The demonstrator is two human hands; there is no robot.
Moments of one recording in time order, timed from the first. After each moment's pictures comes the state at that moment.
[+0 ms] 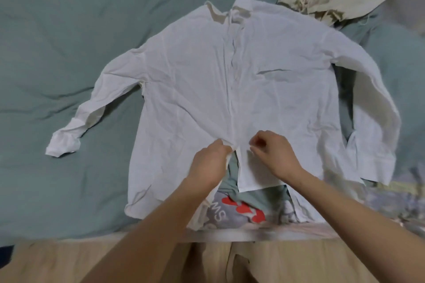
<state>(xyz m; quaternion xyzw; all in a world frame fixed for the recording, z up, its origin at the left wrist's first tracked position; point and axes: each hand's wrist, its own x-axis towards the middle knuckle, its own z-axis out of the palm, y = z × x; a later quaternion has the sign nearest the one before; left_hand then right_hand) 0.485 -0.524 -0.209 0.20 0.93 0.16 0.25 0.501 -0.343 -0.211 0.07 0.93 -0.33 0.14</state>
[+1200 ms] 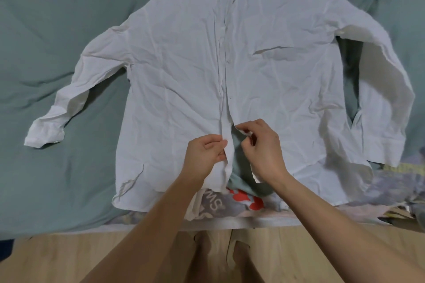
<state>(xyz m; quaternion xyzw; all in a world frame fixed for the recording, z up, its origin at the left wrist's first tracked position) 0.509 -0.520 -0.228 -0.22 0.68 0.63 0.29 0.528 -0.376 -0.226 0.13 0.89 -0.44 0.03</state>
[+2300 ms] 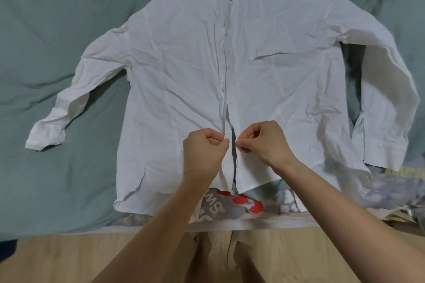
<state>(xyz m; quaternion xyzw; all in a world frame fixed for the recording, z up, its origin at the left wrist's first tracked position) 0.498 -0.504 -0.192 -0.17 0.86 0.44 0.18 0.501 -0.363 -0.200 0.24 0.81 -0.50 0.19</state>
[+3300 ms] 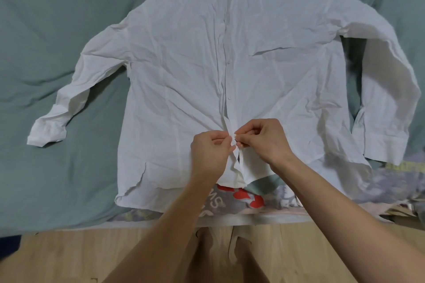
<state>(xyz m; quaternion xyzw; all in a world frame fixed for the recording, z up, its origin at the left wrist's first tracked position) 0.510 -0.496 -0.199 -0.22 0.76 0.57 0.22 0.510 -0.366 -0.197 0.25 0.77 -0.56 0.17</state>
